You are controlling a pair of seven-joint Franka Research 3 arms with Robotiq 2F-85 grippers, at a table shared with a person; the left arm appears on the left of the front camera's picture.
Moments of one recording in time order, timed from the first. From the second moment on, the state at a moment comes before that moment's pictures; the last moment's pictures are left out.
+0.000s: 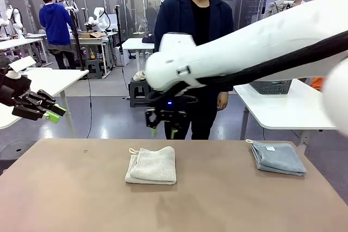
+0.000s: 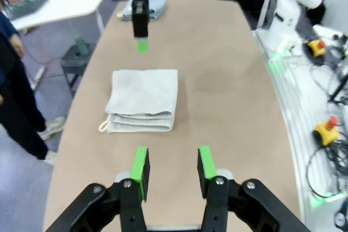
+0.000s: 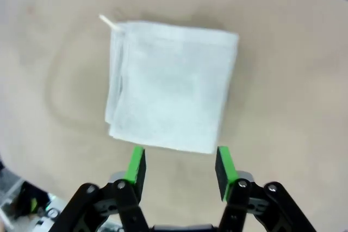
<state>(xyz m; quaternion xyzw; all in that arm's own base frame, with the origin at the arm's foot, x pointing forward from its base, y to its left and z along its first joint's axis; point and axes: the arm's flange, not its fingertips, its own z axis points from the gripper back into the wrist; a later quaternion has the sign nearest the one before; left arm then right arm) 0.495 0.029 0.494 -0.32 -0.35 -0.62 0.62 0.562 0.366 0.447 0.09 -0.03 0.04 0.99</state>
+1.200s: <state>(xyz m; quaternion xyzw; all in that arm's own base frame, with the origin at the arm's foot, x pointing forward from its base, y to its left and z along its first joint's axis) 0.495 0.029 0.494 -0.32 -0.35 -0.62 0.62 0.529 0.313 0.434 0.10 -0.05 0.00 0.99</state>
